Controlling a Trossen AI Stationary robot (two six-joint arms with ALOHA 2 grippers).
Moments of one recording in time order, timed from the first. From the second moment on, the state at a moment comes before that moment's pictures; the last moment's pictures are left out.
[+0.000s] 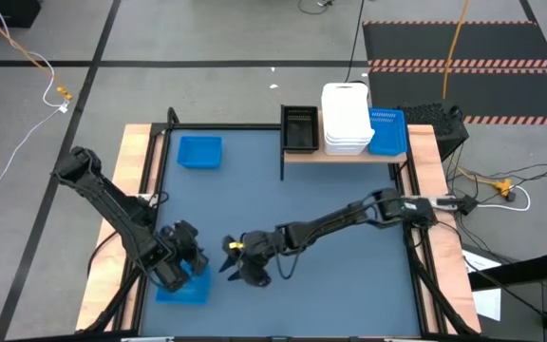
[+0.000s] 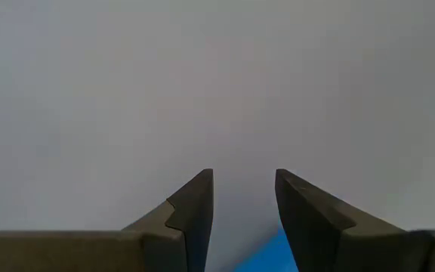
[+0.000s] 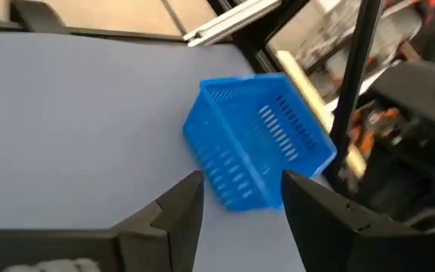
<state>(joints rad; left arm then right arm) -0.81 1.35 0.83 -0.92 -0.45 -1.76 0.24 2.26 1.59 0.28 -0.26 -0.80</state>
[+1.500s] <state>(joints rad) -0.82 1.15 0.83 -1.23 -0.66 -1.71 0.25 2.27 1.92 -0.75 -0.26 -0.63</state>
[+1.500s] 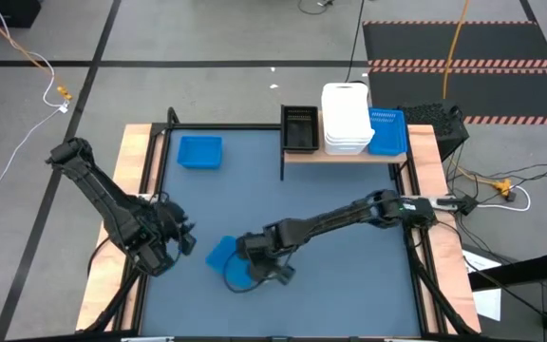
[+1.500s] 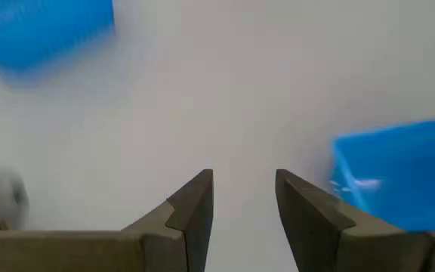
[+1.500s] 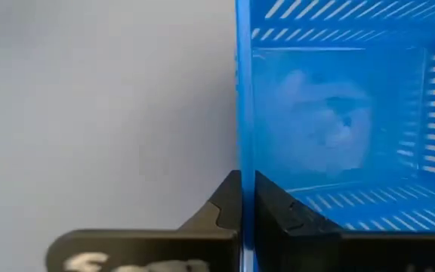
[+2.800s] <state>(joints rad) -0.51 1.12 0.83 -0.49 -0.89 -0.33 -0.01 1.03 1.41 -1.59 0.76 -0.09</state>
